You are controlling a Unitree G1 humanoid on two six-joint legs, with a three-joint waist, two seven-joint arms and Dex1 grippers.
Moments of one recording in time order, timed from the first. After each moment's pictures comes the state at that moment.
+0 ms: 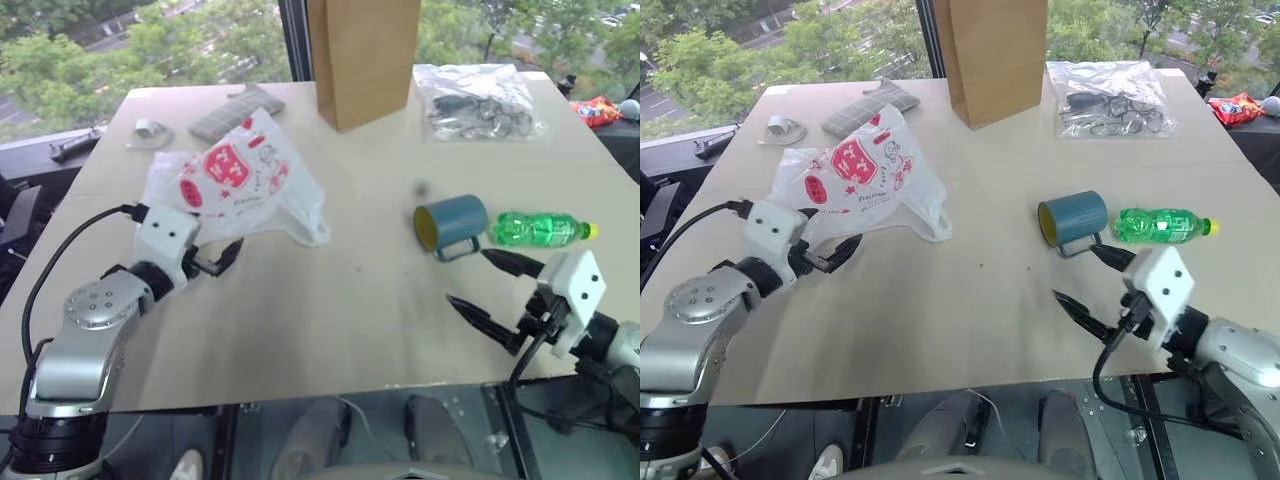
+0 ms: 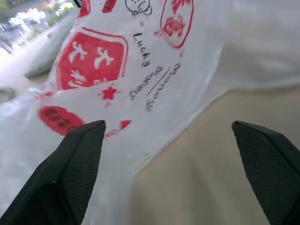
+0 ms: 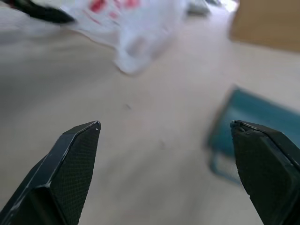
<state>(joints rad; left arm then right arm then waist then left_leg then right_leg) -0.05 0.81 0.19 -0.28 -0.17 0.37 -0.47 0.12 -0.70 -0.25 -0.86 0.62 0.59 0.65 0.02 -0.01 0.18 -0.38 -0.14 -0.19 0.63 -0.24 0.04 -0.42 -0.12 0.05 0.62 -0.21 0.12</state>
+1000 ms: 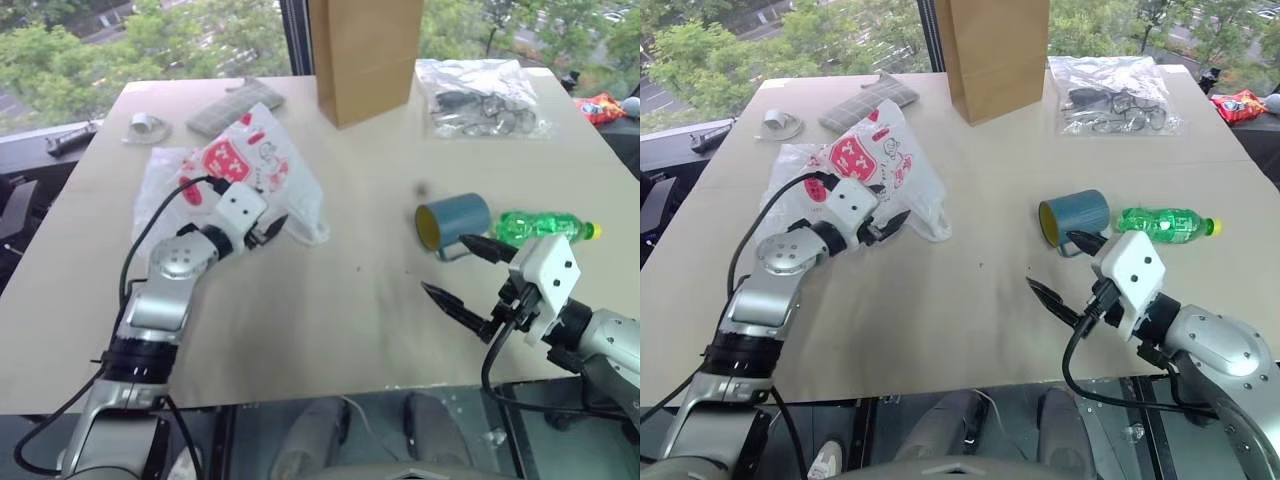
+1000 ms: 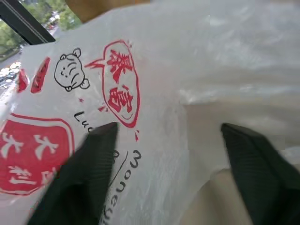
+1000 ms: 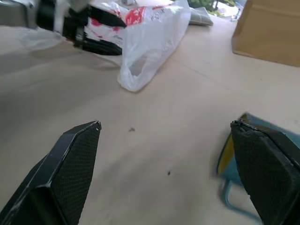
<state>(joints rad) -0.35 0.63 -0.01 -0.06 -0.01 0.25 -0.54 0.08 -0.70 -0.19 -0.94 0.65 0.68 0.46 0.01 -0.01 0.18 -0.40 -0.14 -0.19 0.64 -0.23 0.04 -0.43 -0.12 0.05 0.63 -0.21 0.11</state>
